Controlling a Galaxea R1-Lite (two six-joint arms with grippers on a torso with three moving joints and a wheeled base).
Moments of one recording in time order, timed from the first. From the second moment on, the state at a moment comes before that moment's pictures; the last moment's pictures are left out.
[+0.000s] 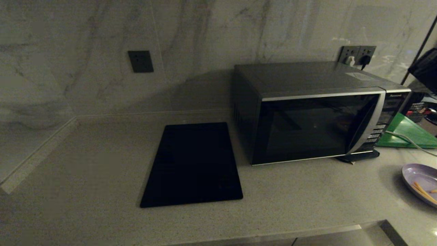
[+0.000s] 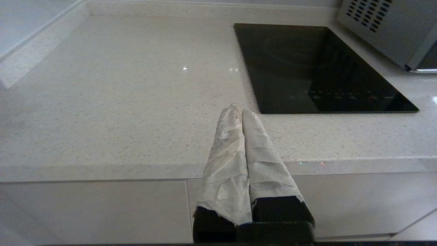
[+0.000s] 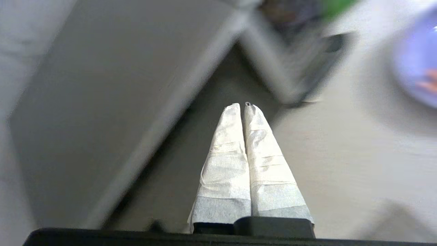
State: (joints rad) left arm 0.00 0.00 0.00 -0.01 0.03 -0.07; right arm -0.03 1.59 -1.68 0.57 -0.34 0.81
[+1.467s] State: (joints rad) left arm 0.00 0.00 0.00 -0.01 0.03 -0.07; right arm -0.19 0.40 -0.95 0.60 -0.08 0.38
